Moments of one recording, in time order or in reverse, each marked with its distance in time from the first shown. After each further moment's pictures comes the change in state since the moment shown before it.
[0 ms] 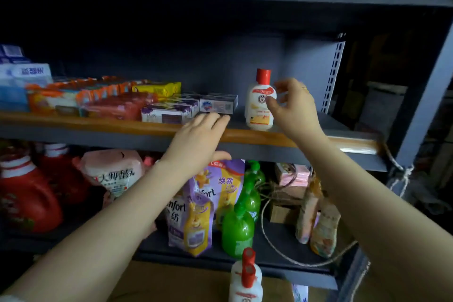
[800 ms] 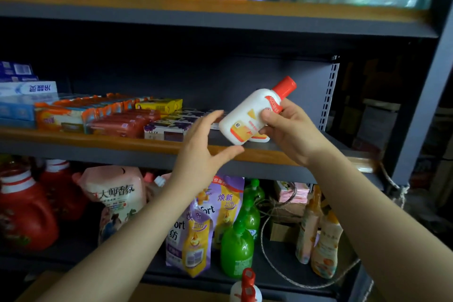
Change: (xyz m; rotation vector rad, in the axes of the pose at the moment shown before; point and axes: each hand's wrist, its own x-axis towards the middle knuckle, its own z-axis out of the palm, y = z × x) left_hand -0.008 0.018 -0.023 -0.873 0.358 -0.309; right_hand -0.005 -0.012 -0.014 1.119 -0.479 0.089
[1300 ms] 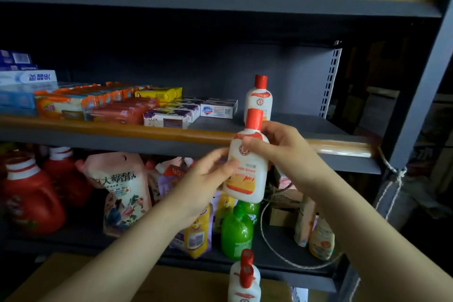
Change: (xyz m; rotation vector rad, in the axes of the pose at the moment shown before) left_hand -0.054 0.004 0.010 -0.814 -0.338 -0.473; right_hand -0.063 -0.003 0.038 -0.423 0.047 0.132
